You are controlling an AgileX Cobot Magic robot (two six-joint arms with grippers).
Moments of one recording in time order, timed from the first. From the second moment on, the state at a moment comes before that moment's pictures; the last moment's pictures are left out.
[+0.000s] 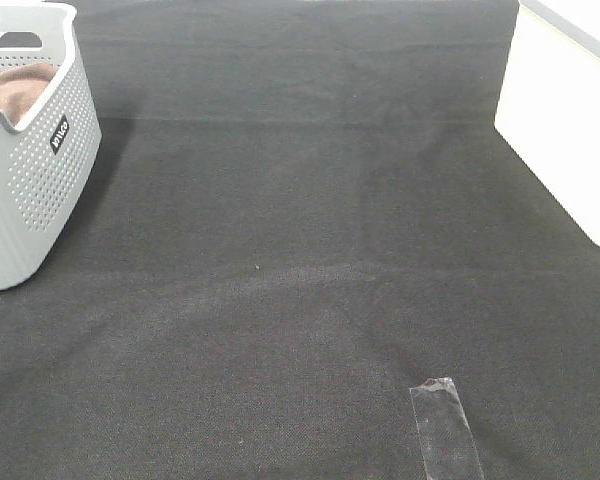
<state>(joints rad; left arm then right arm) 0.06 0.00 -0.51 -0.06 1.05 0.00 -0.01 0.00 -0.51 0.09 1.07 -0.12</state>
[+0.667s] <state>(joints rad) 0.06 0.00 -0.51 -0.06 1.05 0.00 -0.01 0.00 -0.51 0.09 1.07 -0.12</state>
